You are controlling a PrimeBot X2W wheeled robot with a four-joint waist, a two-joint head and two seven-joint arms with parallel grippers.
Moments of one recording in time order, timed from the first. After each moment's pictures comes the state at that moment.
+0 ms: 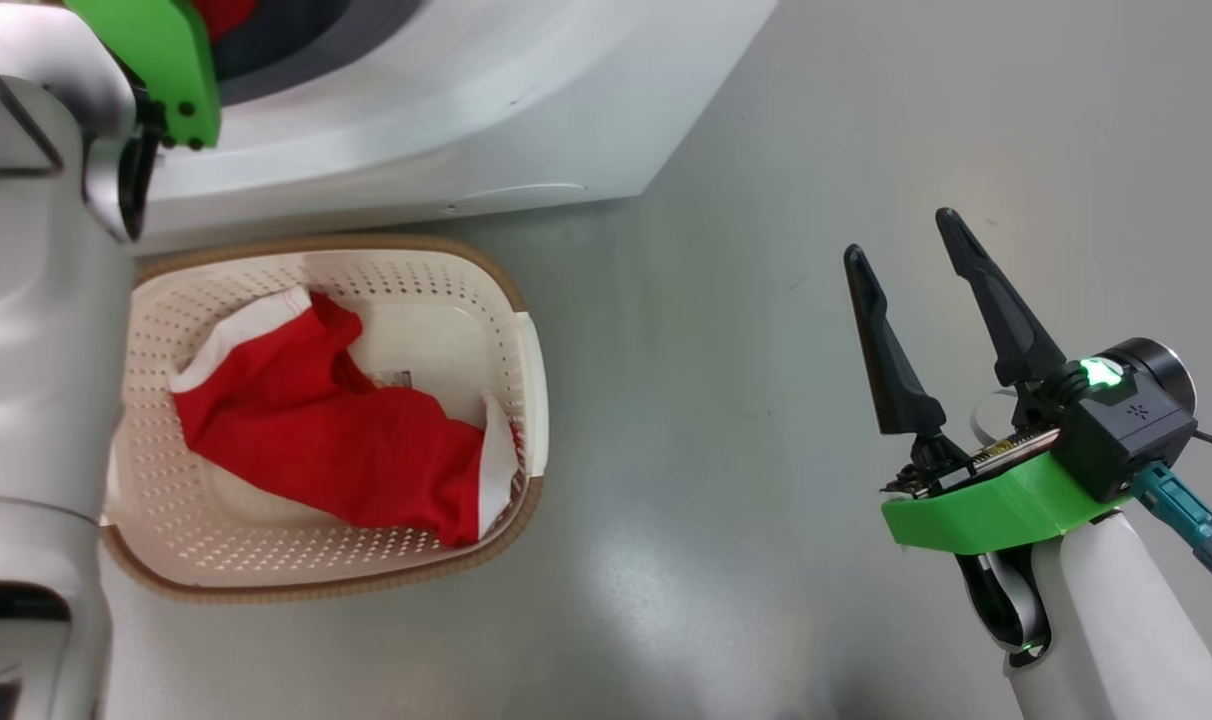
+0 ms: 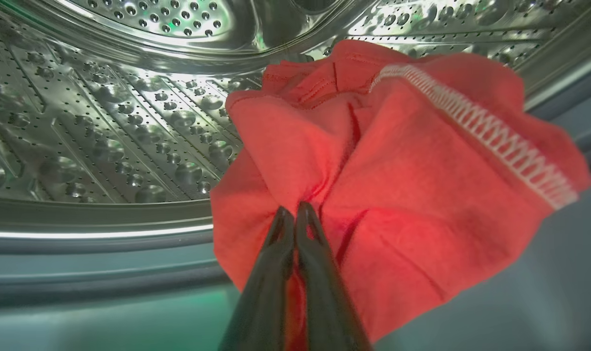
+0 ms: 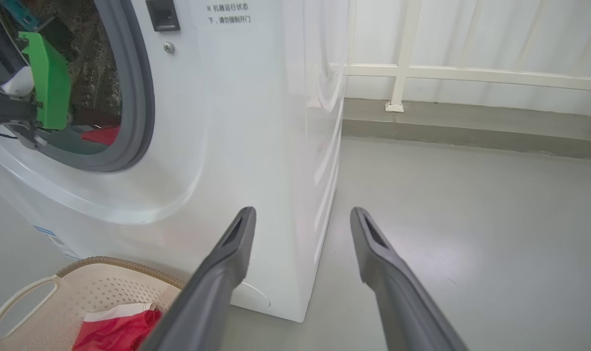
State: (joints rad) left arm -1.34 0.16 -0.20 1.11 -0.18 -0.02 0.14; right arm -0.32 -0.05 0.12 0.05 0.19 0.12 -0.26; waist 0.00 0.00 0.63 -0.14
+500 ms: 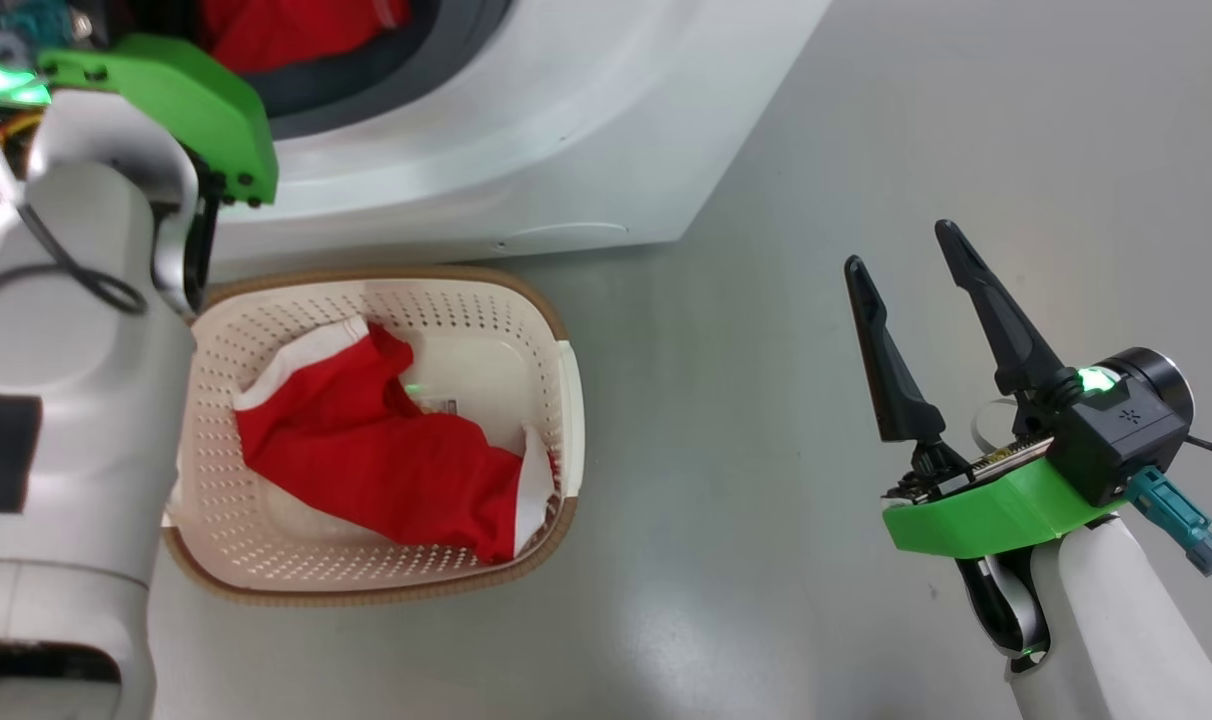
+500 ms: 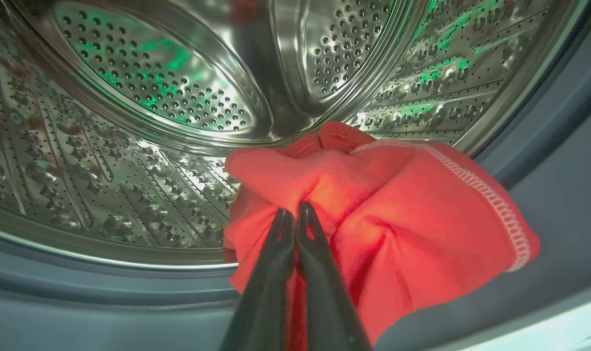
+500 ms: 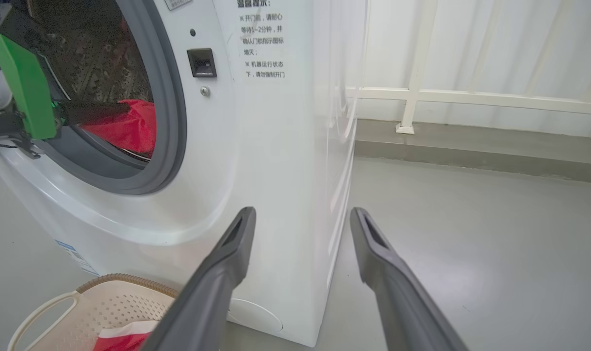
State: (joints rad) left arm -1.21 0.14 -0.20 1.00 -0.19 -0.02 -0.10; right arm -0.31 -0.05 0.11 0.06 0.18 0.12 -0.26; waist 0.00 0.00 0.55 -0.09
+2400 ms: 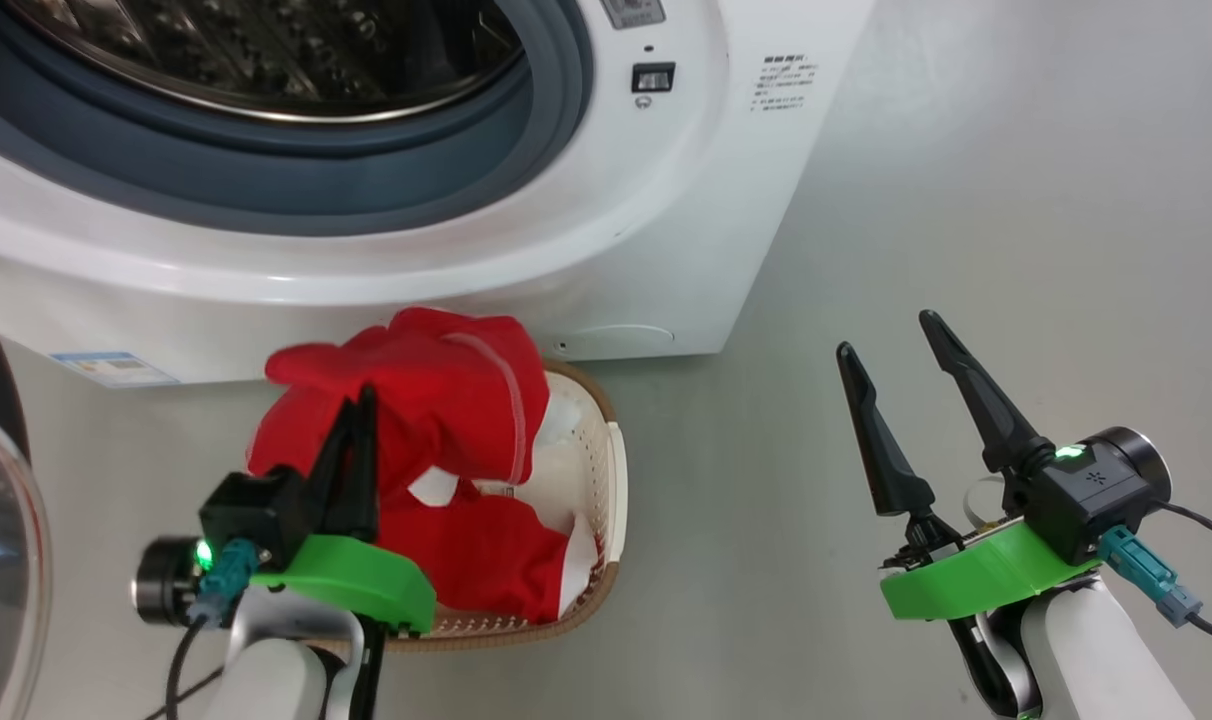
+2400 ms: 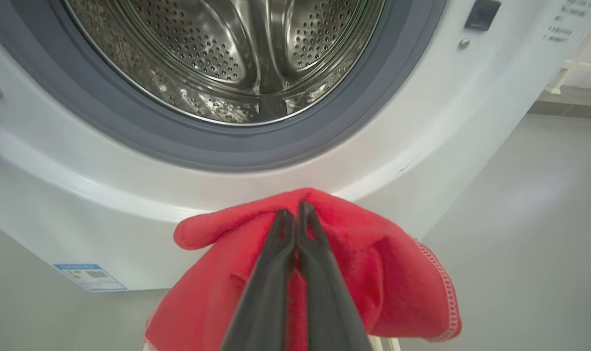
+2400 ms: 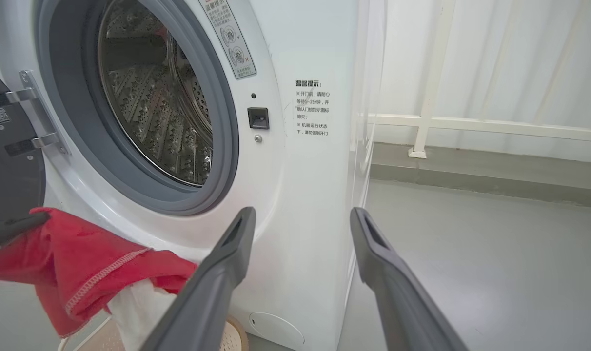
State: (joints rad) left arm -0.33 0.12 -0.25 0.23 -0.30 0.16 -0.15; right arm -0.20 -0.05 0.12 0.09 0.18 0.12 -0.26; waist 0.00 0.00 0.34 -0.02
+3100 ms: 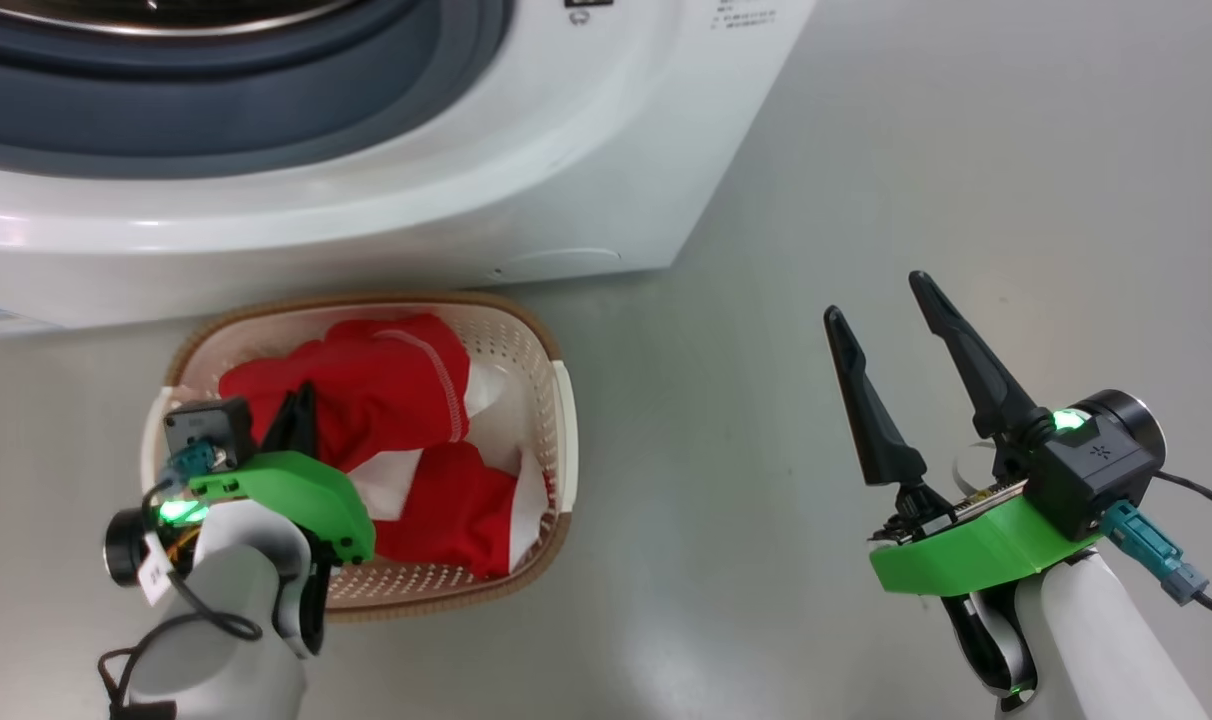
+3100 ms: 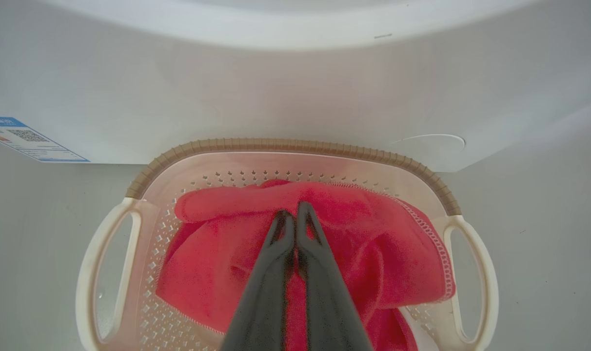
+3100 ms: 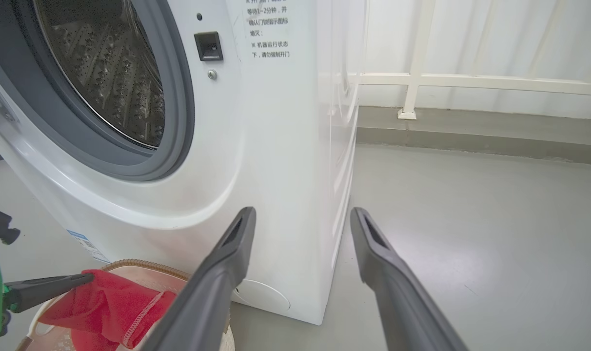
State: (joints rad) left arm -0.67 0.08 -0.20 0.97 -0.40 0.03 -0.24; right arm -0.25 -0.05 0.14 0.07 0.19 0.12 -0.26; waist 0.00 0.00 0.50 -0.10
